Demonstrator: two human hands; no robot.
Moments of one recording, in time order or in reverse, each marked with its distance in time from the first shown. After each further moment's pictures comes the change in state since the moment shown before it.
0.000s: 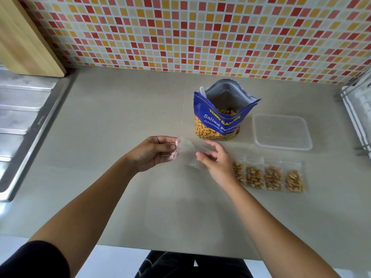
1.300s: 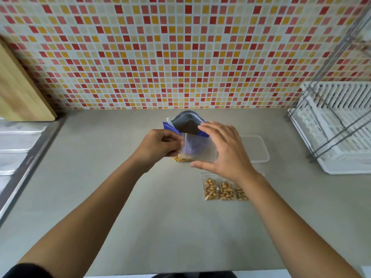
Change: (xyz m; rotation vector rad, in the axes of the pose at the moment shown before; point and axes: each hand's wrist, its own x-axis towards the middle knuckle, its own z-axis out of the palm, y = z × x) left_hand -0.038 0.070 0.125 0.535 0.187 0.395; right_hand -0.038 -0.134 -0.090 -1.058 0.123 -0.914
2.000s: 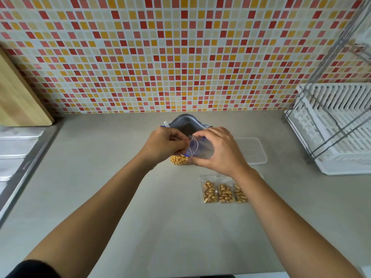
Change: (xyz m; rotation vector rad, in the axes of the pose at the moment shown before) left_hand 0.006 0.019 0.013 0.184 -0.039 0.077; right_hand 0.014 0.008 0.008 0.136 -0.030 0.070
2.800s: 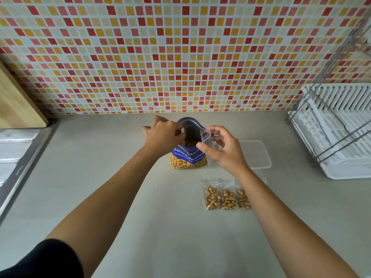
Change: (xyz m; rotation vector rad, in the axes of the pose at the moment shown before) left_hand 0.065 -0.013 -0.004 0.870 0.162 0.063; right_hand 0.012 0.027 0.022 0.617 0.069 0.480
